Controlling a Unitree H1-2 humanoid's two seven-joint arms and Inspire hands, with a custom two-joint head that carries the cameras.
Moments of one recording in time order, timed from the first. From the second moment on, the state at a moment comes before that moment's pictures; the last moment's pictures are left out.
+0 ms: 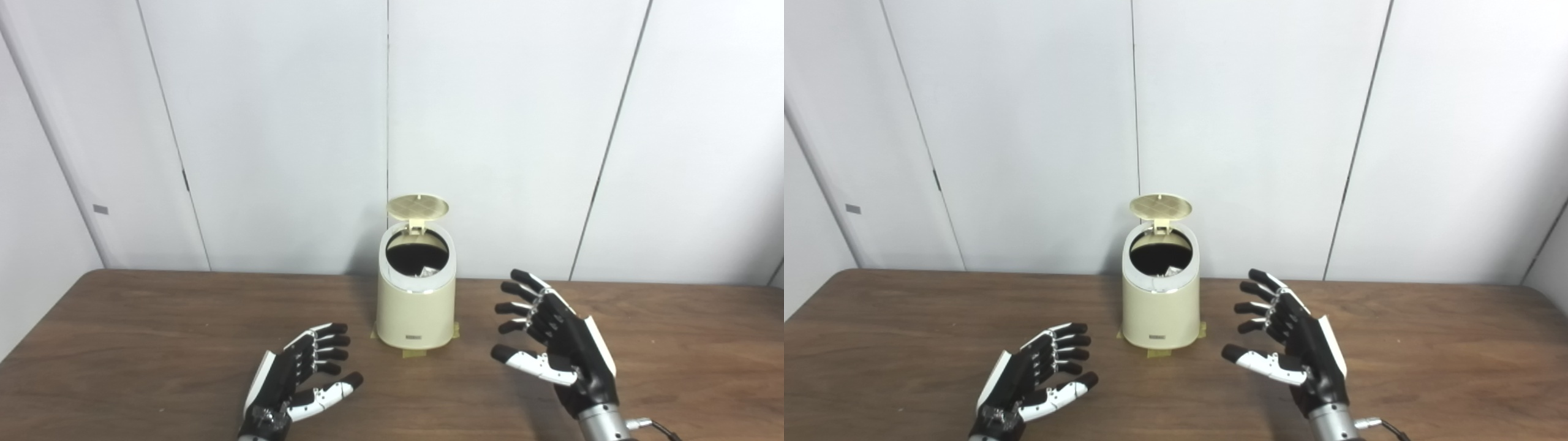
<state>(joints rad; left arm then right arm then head) -0.12 0.11 -0.02 0.03 0.05 -0.09 -0.08 -0.25 -0.06 0.00 0.08 0.09 -0.17 0.07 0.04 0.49</state>
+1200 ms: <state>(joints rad) -0.75 0.26 -0.18 0.10 0.28 0.14 -0.22 -0.24 -0.02 0.00 0.02 0.04 -0.12 0.03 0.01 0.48</state>
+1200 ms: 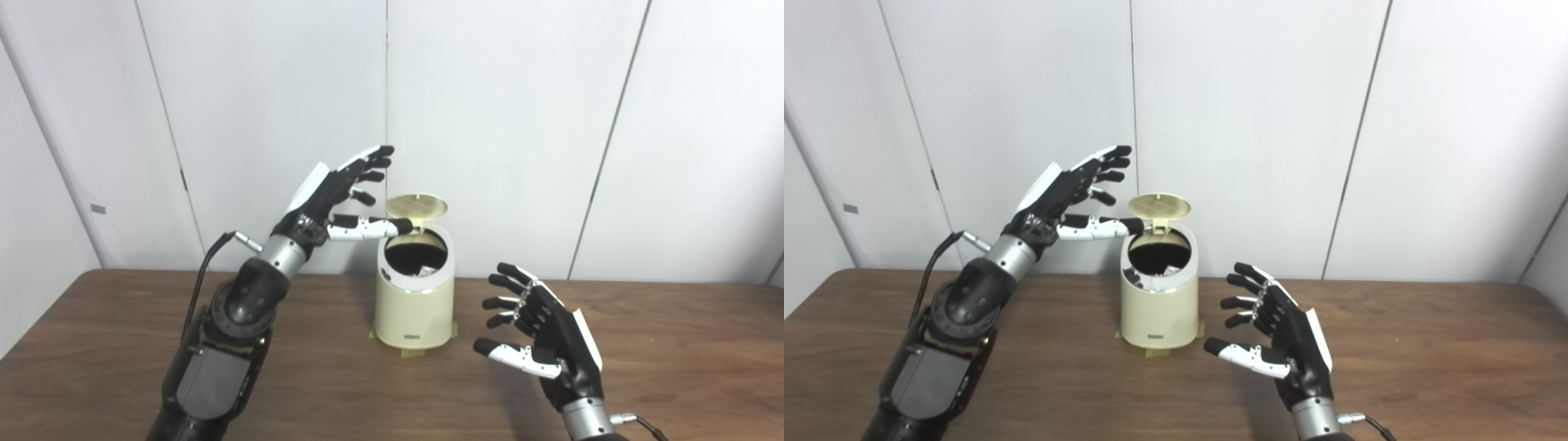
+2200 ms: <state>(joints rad) -0.81 0.36 -0.33 0.15 0.55 0.12 -0.36 -0.24 0.01 0.00 0.02 0.03 -0.10 0.01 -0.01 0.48</state>
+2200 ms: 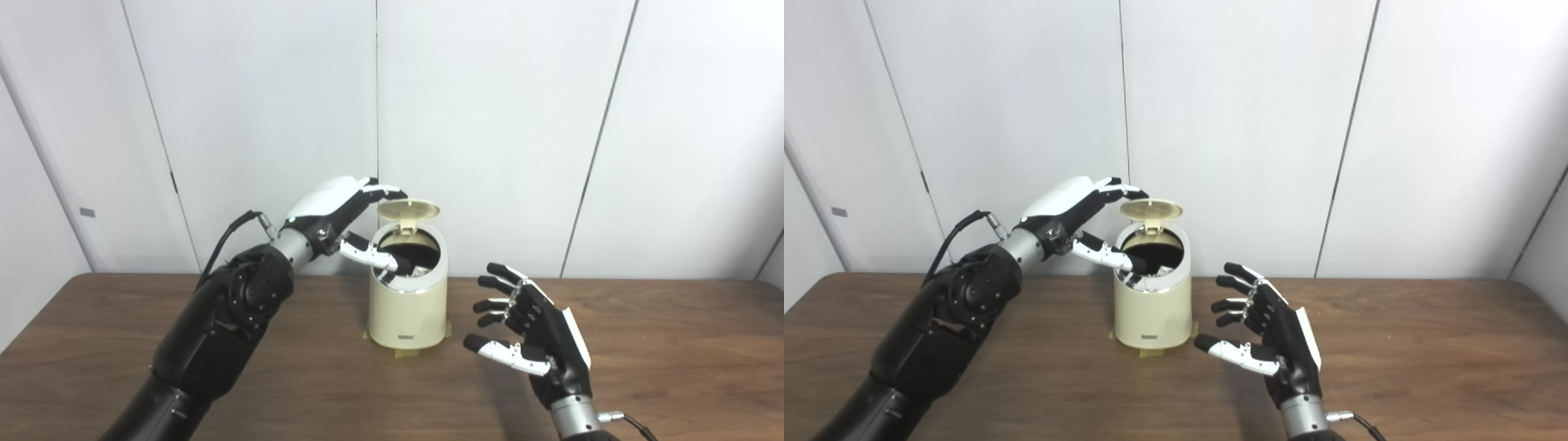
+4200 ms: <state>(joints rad) -0.73 0.38 -0.51 -0.05 1.08 0.02 -0.59 -0.24 0.04 0.01 -0.02 -0.01 -0.06 -0.03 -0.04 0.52</state>
